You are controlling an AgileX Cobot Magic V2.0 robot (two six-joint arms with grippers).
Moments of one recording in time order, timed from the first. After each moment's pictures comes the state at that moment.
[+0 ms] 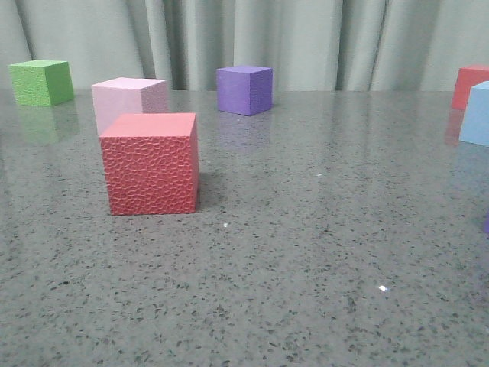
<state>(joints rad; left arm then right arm) -0.10 0.00 -0.10 0.06 0.21 -0.18 0.06 -0.01 -0.15 0.04 0.15 0.04</state>
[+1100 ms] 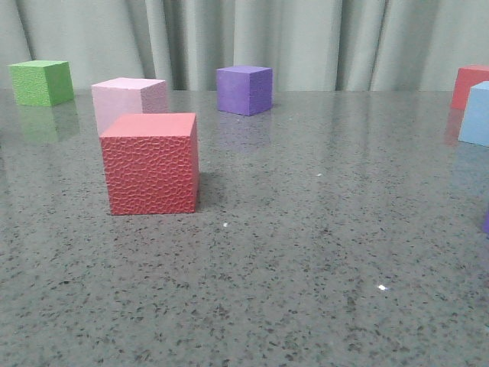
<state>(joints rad) -0.10 0.56 -0.82 0.05 0.90 -0.18 0.06 0.44 -0.69 0.15 0.80 0.04</state>
